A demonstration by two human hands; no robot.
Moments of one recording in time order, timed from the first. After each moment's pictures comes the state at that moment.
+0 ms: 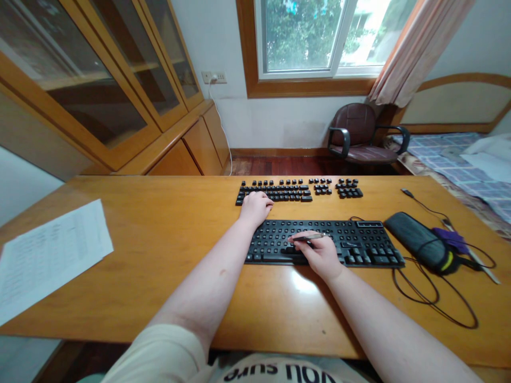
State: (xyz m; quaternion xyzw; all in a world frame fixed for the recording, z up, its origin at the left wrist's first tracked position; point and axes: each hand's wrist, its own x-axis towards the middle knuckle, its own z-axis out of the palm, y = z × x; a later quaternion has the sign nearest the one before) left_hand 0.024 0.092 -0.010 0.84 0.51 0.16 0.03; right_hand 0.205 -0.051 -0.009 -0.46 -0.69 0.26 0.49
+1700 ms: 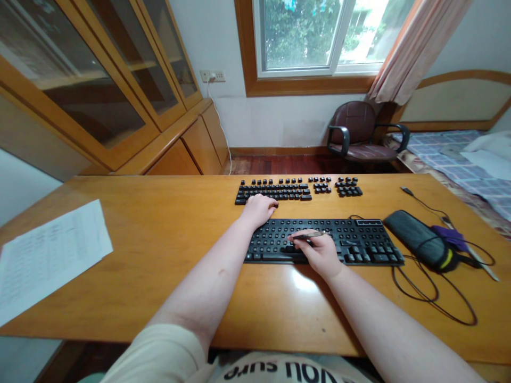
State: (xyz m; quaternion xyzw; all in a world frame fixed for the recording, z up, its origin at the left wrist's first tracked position) left_hand 0.029 0.090 -0.010 0.89 0.44 0.13 0.03; right_hand 0.206 -0.050 -0.012 -0.45 -0.68 0.27 0.51
